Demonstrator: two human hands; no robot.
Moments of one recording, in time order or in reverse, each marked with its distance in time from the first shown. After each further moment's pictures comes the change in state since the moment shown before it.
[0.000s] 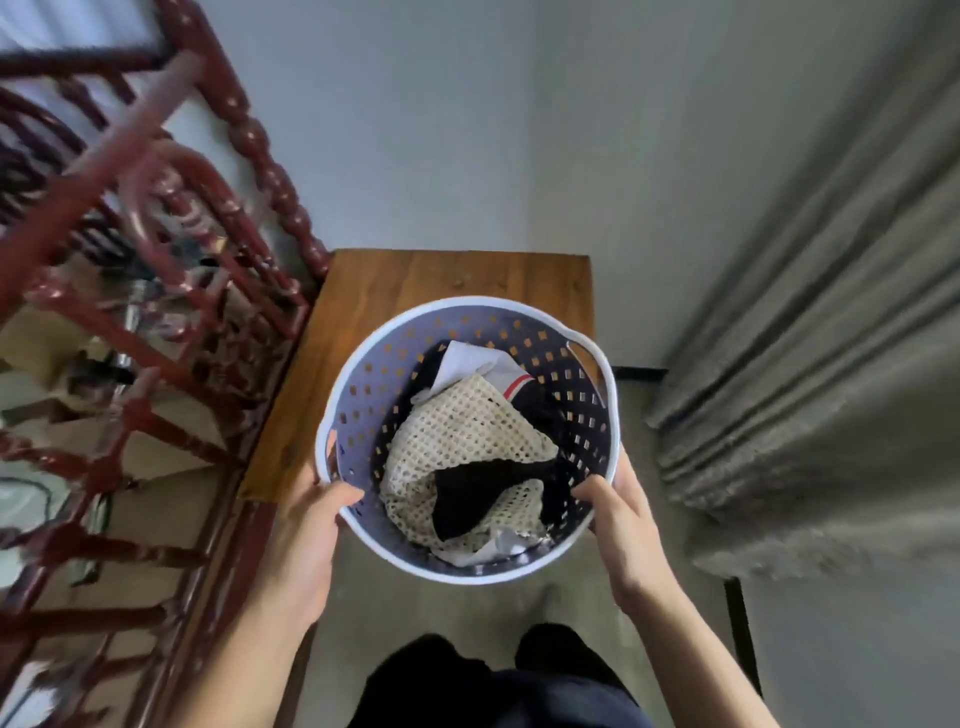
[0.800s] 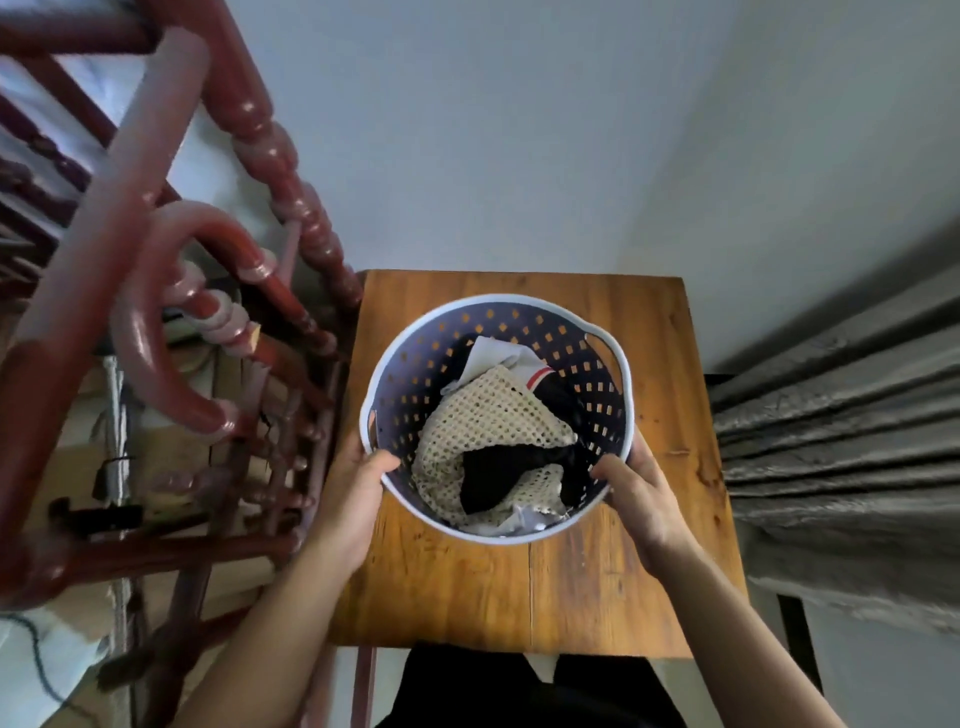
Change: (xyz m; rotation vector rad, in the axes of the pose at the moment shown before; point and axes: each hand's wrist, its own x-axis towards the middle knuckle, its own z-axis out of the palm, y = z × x) left_hand 0.338 0.073 -0.073 0.047 -0.145 -0.176; right_hand 0.232 -0.035 0.216 -0.175 -0.015 0.164
